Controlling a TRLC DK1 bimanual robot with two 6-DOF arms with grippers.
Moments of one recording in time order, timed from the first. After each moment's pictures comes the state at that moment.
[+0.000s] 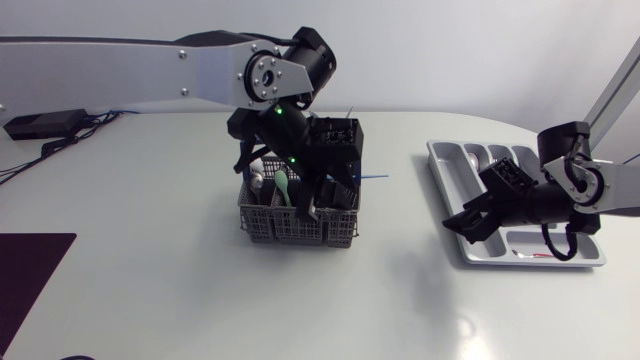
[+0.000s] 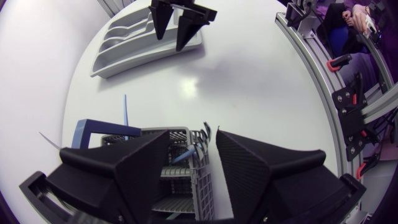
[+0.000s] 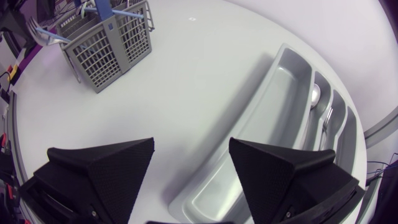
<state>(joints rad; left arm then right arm) -0.66 1.94 1.65 -0.83 0.38 1.07 -0.13 1.56 0.77 -0.23 -0.41 -0.63</state>
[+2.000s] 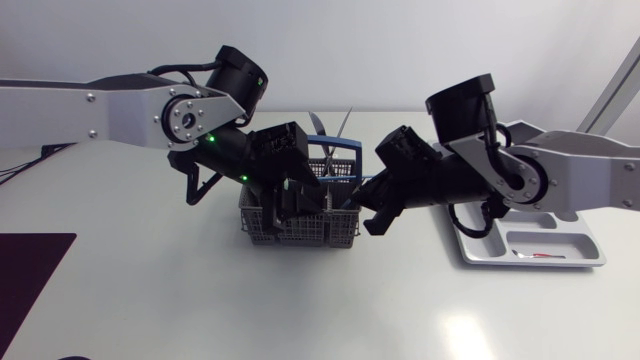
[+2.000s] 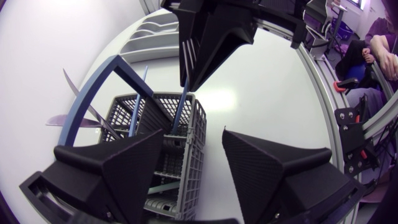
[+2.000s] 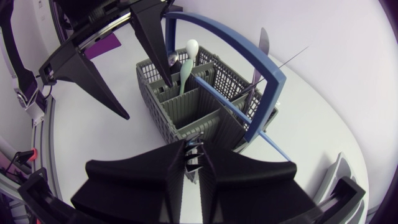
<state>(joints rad) -0.54 1.70 1.25 -0.51 0.48 0.90 0.46 1.46 0.89 -0.19 -0.34 -0.34</state>
